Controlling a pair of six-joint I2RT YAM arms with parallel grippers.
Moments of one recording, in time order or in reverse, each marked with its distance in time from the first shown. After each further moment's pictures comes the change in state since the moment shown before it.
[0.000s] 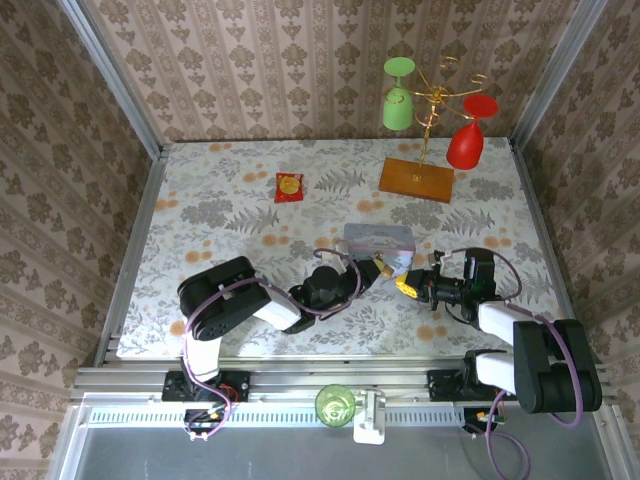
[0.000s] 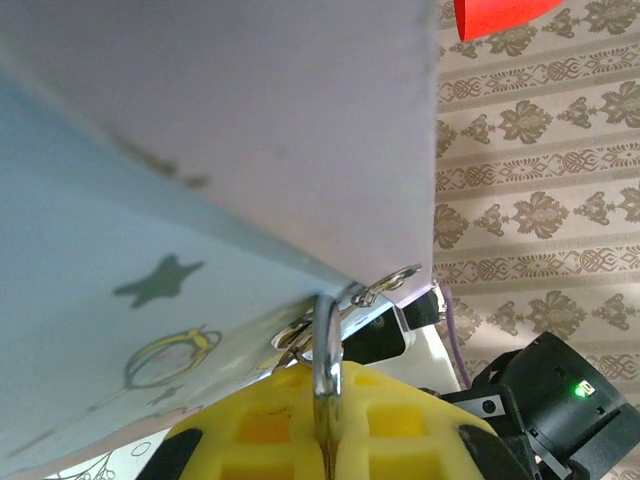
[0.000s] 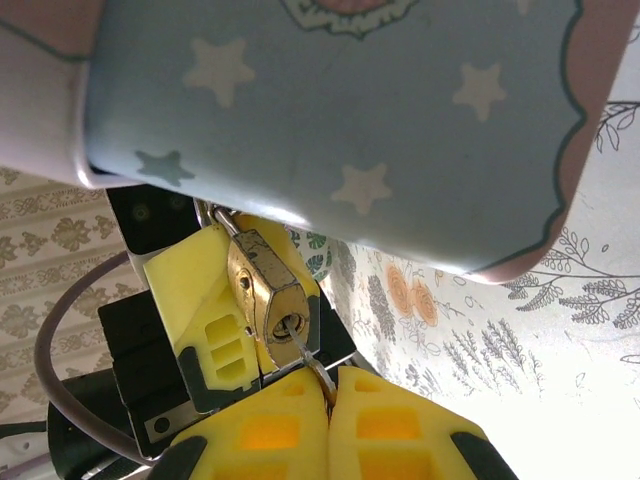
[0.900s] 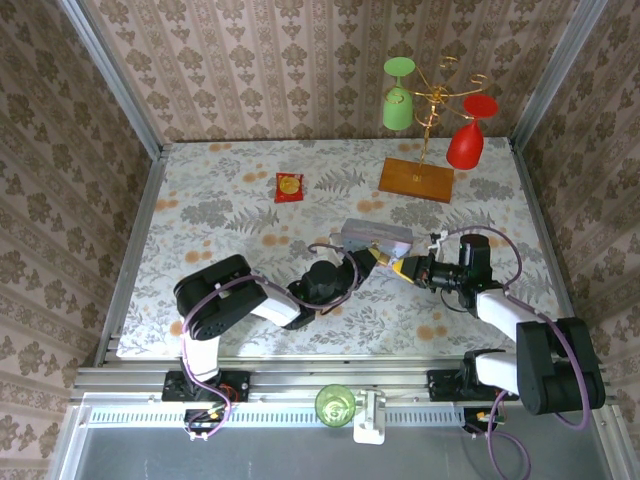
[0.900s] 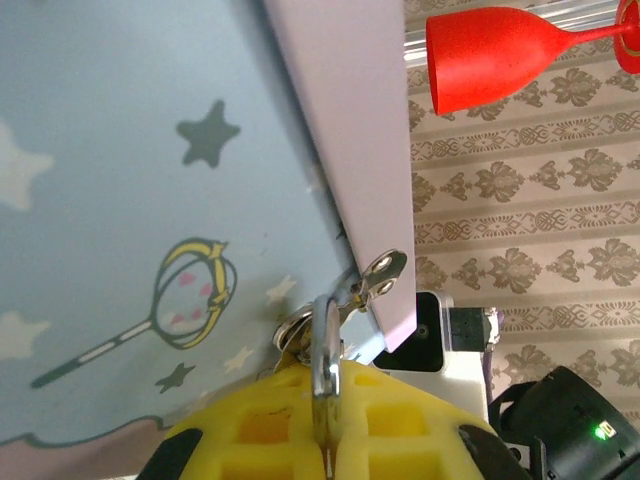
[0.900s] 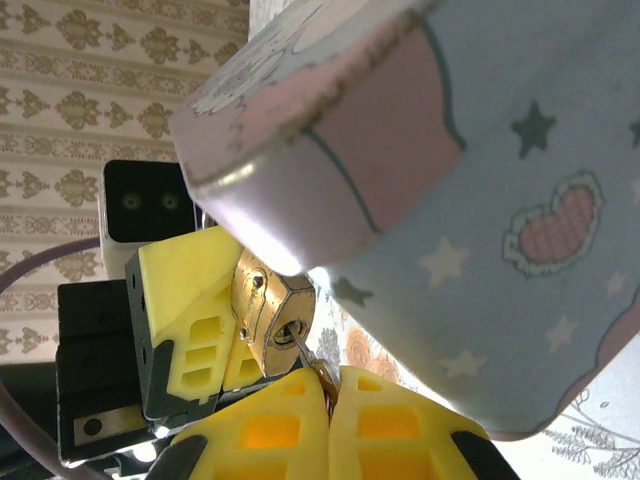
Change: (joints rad) left arm 0.024 -0.023 0.011 0.000 -0.064 -0.034; right arm 0.063 0.013 0.135 -0.108 0.119 -0.290
